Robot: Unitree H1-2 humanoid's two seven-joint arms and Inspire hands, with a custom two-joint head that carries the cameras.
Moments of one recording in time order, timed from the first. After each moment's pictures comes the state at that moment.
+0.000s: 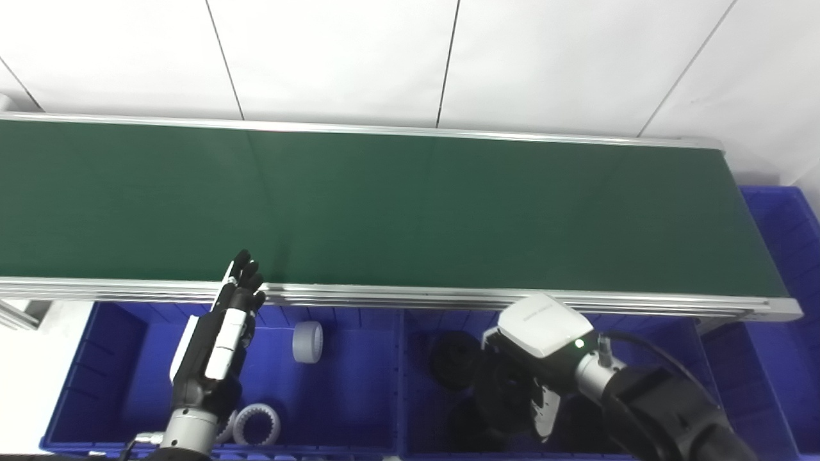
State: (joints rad) left arm 0.33 0.05 -0.09 -0.29 -0.17 0.14 -0.13; right arm 0.16 -0.47 0.39 -0.62 -1.30 0.15 0.90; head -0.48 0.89
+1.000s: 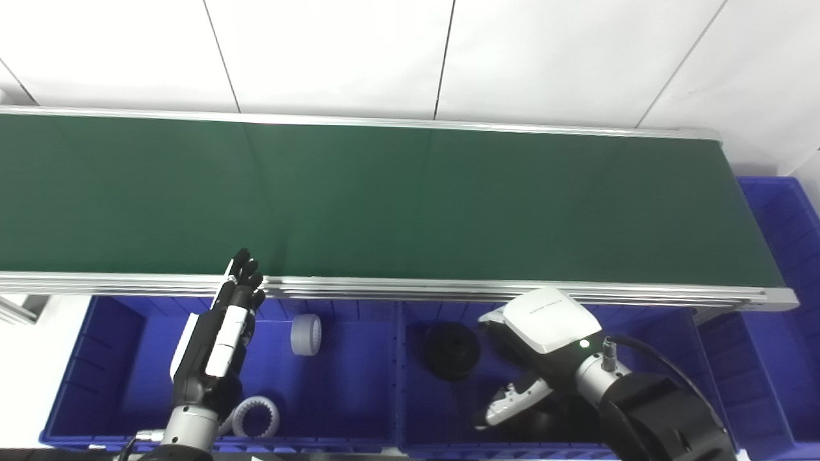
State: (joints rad) left arm 0.34 0.04 -0.10 -0.30 -0.17 0.15 -0.13; right arm 0.27 -0.25 0.23 -0.76 -1.24 0.11 0.92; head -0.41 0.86
